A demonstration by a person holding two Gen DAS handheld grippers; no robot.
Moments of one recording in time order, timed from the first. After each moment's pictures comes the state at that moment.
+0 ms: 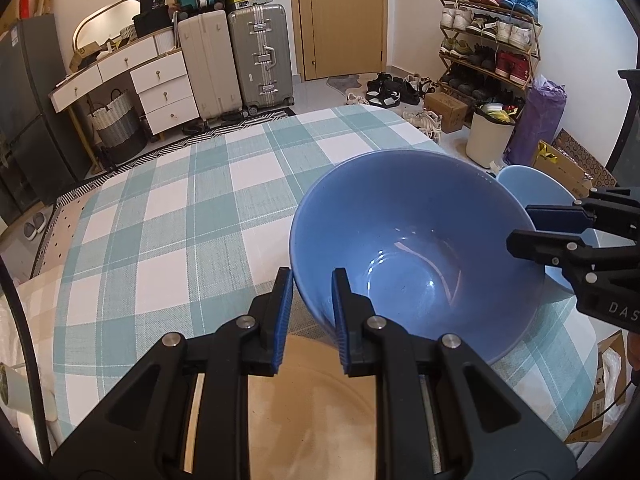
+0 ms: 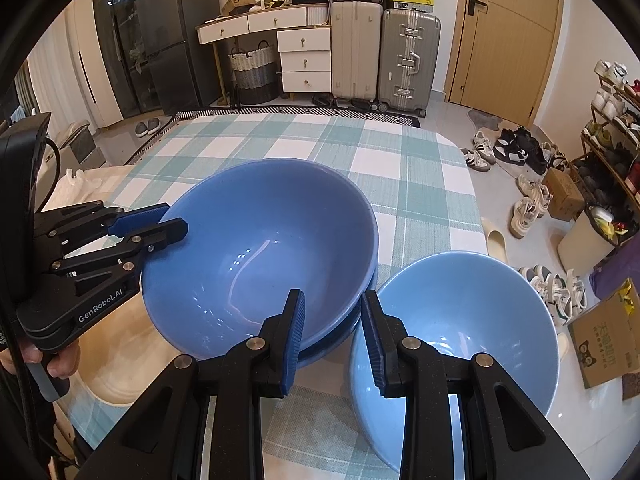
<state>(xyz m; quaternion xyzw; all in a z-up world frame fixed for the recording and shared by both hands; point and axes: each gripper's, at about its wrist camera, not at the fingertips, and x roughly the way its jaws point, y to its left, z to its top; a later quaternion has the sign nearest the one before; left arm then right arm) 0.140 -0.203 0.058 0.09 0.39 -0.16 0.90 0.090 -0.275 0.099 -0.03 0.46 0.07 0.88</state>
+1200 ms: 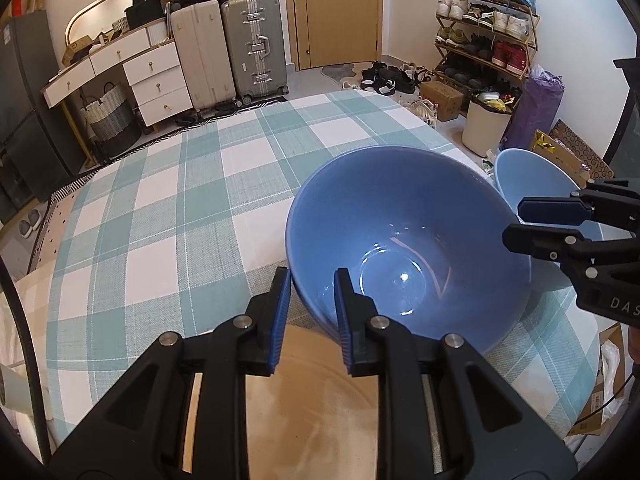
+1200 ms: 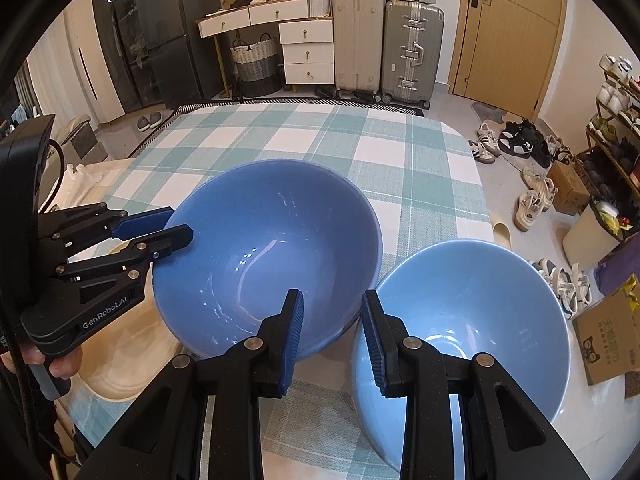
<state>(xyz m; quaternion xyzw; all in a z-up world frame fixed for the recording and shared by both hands) 0.142 -0.206 0.037 0.09 0.41 -0.17 0.89 0.091 -0.272 0.084 -0.03 0.47 0.08 0.88</state>
